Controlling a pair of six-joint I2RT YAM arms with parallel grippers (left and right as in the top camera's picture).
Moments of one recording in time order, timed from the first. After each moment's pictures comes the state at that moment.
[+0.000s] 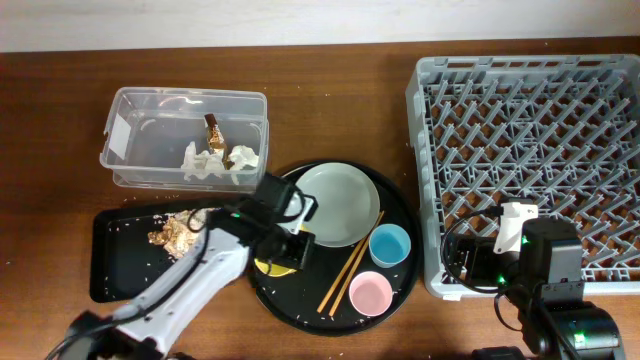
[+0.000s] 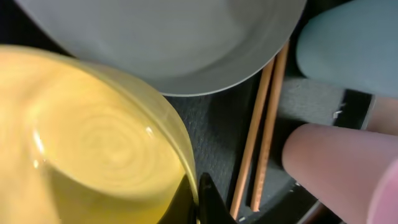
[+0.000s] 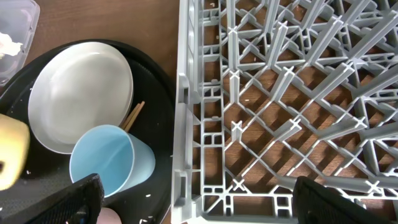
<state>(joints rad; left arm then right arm) -0.50 1.47 0.87 -0.68 0.33 -0.19 0.05 0.67 0.77 -0.93 -0.09 0.16</state>
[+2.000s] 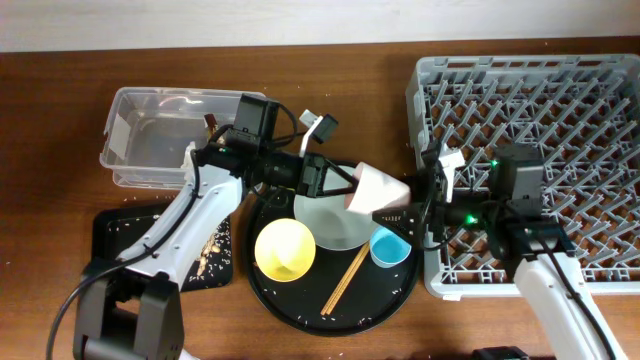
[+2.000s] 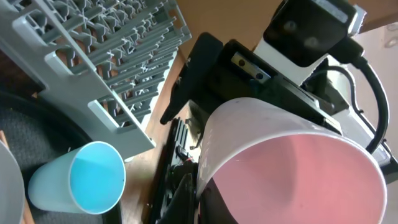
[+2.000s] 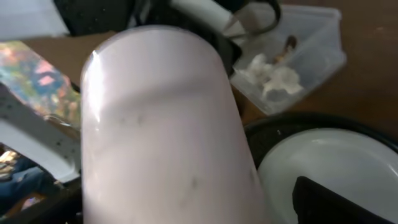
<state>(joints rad) -0.35 1.71 1.25 -0.47 1.33 -0.23 0.05 1.18 0.78 -0.26 -1.21 -0.02</state>
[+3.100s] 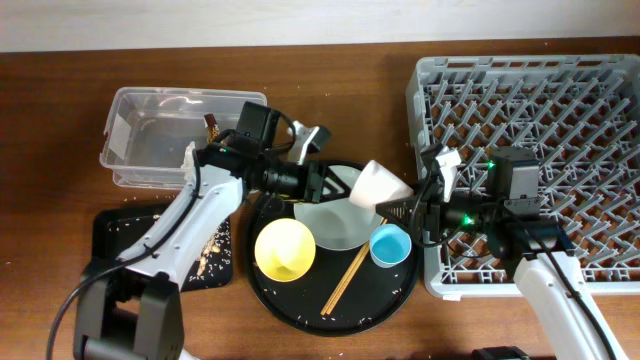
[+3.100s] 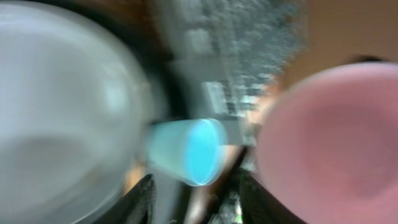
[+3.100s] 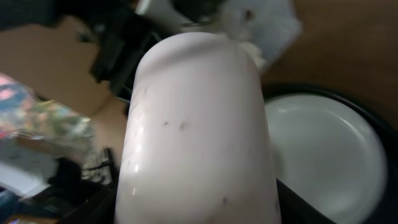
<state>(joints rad) -0.34 1.71 1.25 -0.67 0.89 -0.23 0.05 1.18 0.78 -0.40 -1.01 -0.02</state>
